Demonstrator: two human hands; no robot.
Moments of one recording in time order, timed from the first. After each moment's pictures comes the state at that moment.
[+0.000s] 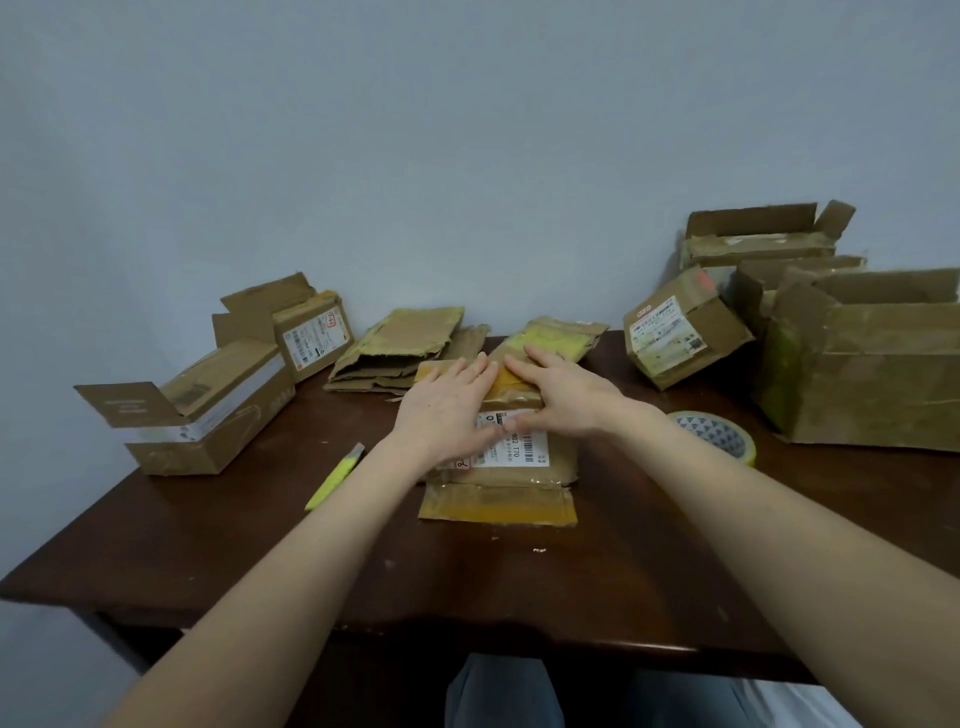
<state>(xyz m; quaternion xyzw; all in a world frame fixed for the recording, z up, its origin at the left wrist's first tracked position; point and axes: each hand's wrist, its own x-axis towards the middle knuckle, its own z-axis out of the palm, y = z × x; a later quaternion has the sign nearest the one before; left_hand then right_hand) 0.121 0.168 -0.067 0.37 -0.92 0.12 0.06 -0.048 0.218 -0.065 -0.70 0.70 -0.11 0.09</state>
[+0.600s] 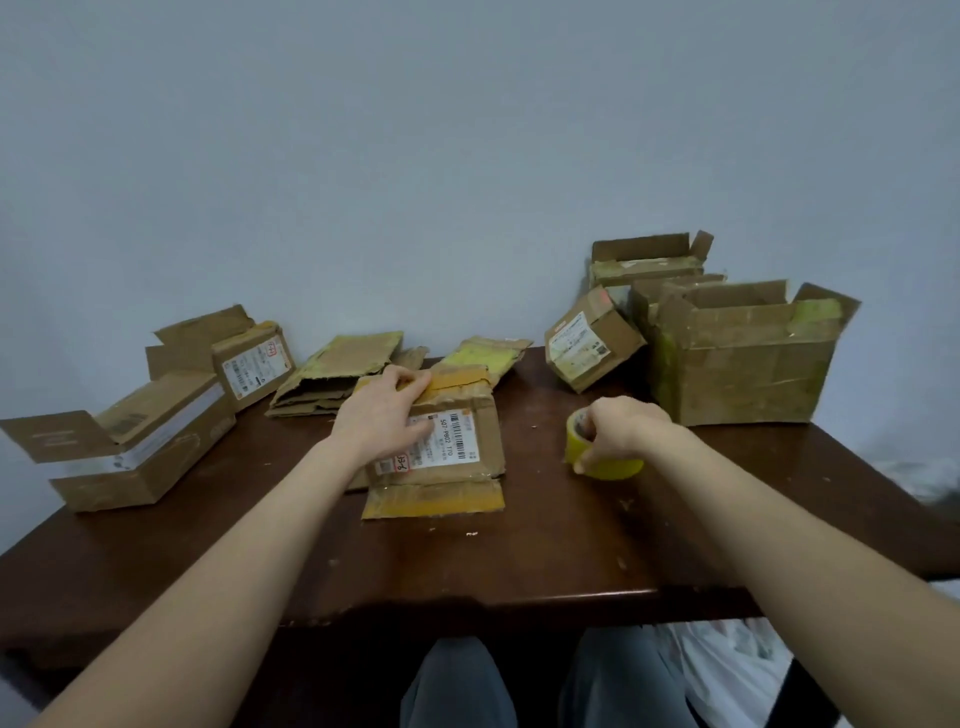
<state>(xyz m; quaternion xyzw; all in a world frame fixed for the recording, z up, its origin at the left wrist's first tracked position) 0.126 0.177 -0.060 0.39 -0.91 0.08 0.10 -0.117 0.321 -0.074 -0.52 0.85 -0.01 0.09</state>
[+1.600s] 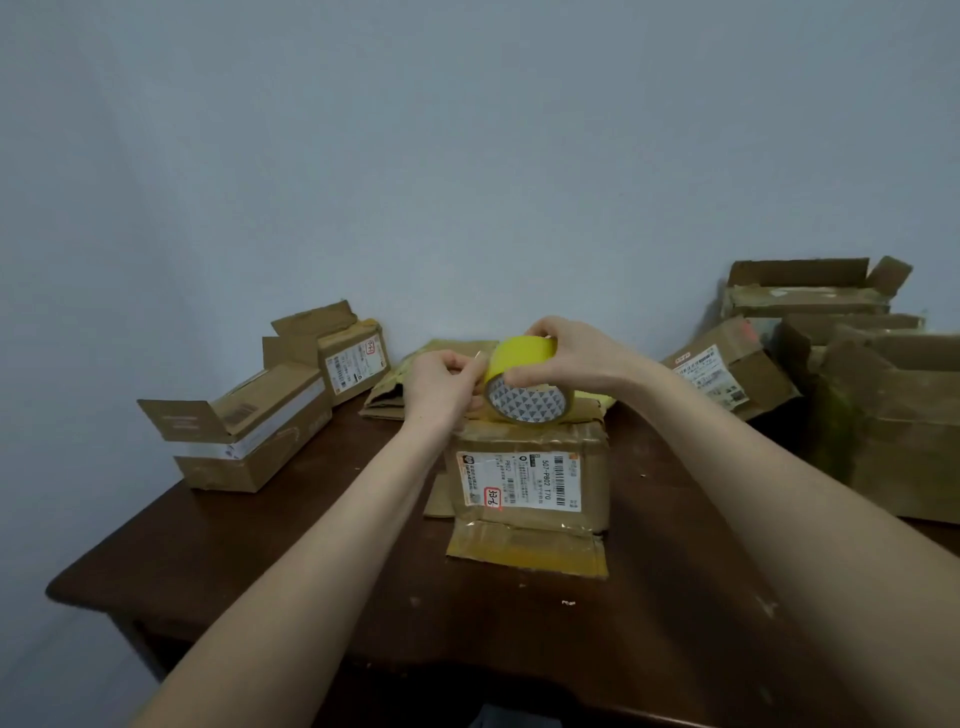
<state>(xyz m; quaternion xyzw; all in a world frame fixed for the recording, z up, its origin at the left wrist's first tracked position) 0.127 0.148 -0.023 0.48 -0.63 -0.36 0.49 -0.037 0.198 0.013 -0.69 0.62 -0.34 0.18</state>
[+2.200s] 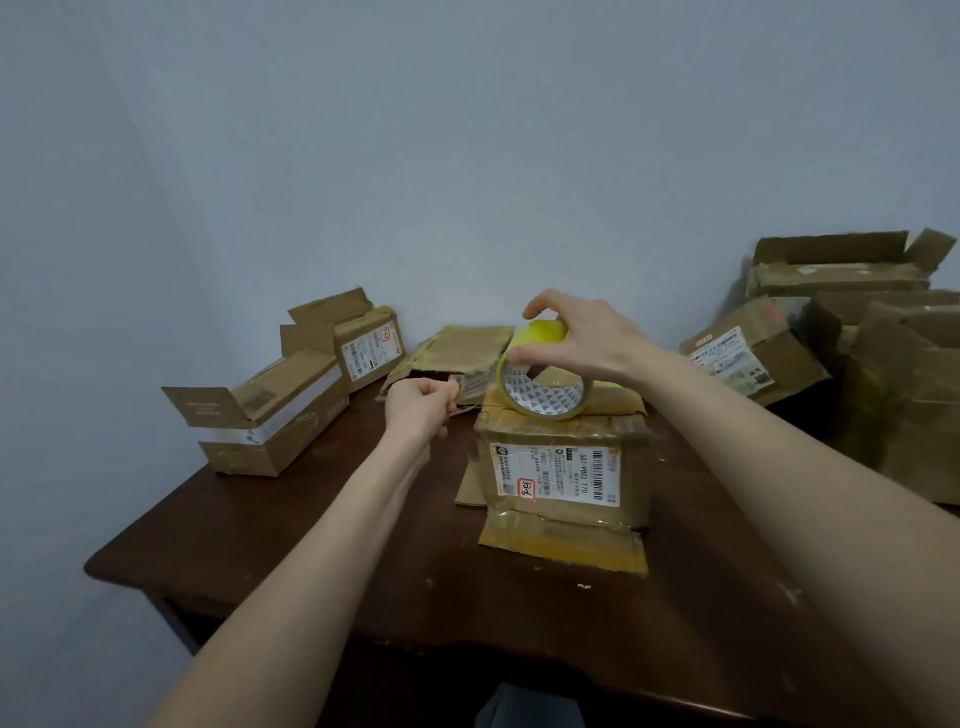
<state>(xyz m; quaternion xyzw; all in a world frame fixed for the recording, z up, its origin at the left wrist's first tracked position) 0.160 0.137 -0.057 0.55 -0.56 -0.40 0.47 -0.034 0.191 0.008 -0.70 0.65 -0.30 0.07</state>
